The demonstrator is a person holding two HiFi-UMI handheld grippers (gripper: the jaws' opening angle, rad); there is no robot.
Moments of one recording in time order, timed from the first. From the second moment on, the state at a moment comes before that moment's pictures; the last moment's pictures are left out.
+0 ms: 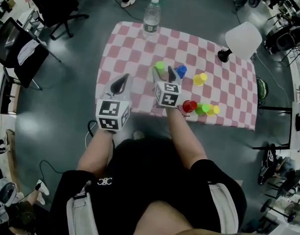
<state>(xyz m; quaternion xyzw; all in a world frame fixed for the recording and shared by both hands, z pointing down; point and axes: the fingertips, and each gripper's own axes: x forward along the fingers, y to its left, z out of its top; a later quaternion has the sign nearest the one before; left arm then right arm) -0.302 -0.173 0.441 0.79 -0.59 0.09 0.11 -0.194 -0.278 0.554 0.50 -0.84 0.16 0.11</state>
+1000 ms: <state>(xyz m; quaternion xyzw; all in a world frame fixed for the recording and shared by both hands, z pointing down) -0.329 -0.158 0.474 0.77 -0.60 0.12 0.15 -0.188 -0.313 0.643 0.53 -0.80 0.20 0.21</state>
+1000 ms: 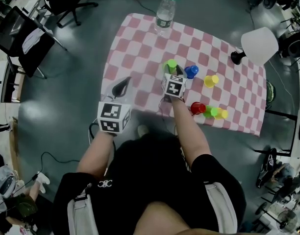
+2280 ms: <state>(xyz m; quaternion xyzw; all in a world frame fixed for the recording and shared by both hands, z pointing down) -0.185 -0.197 0.448 0.87 -0.48 0.08 0.13 -0.053 -0.234 0.507 0.58 -0.78 0.16 0.15</state>
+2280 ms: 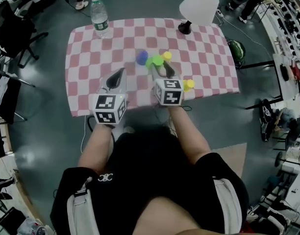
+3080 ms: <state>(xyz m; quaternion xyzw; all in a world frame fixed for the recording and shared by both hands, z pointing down) -0.104 -0.183 0.467 0.90 -0.41 0.11 0.15 0.019 -0.161 0.561 0.61 -0.74 0.18 0.20</state>
